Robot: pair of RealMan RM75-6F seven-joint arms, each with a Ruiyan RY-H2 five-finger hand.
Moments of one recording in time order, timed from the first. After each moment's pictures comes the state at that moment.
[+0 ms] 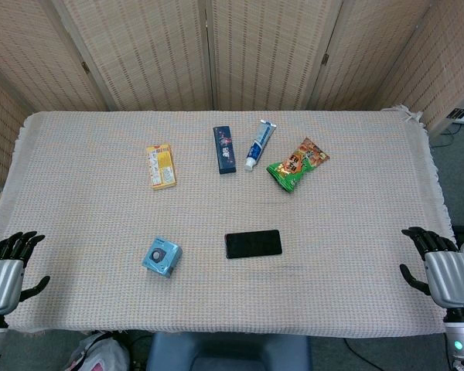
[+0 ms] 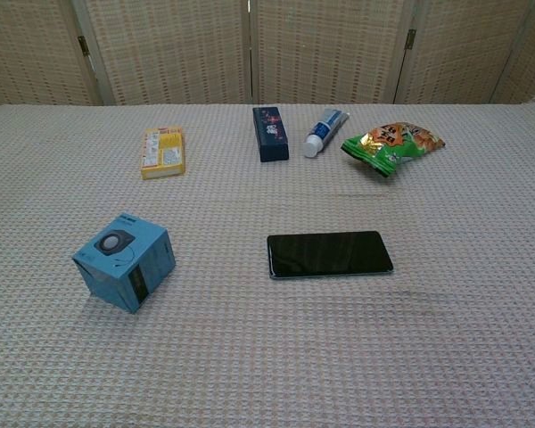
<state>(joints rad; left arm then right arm) -0.11 -1.17 -0.06 -1.59 1.47 1.49 0.18 0.07 -1.12 0.06 -1.63 -1.50 1.48 -0.10</state>
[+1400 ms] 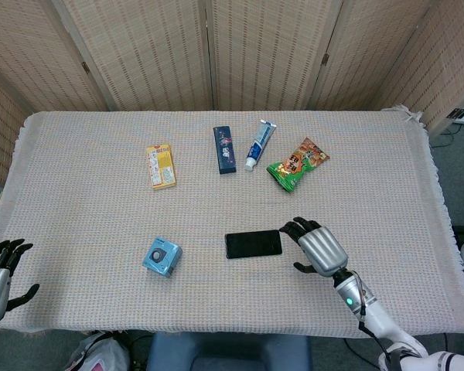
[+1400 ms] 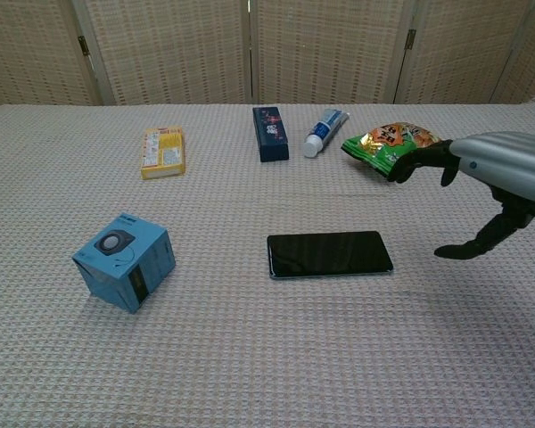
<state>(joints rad) -0.06 -1.14 -0.03 -1.56 1.48 1.52 0.10 0.45 -1.42 0.13 -1.62 -1.49 1.04 -0.28</state>
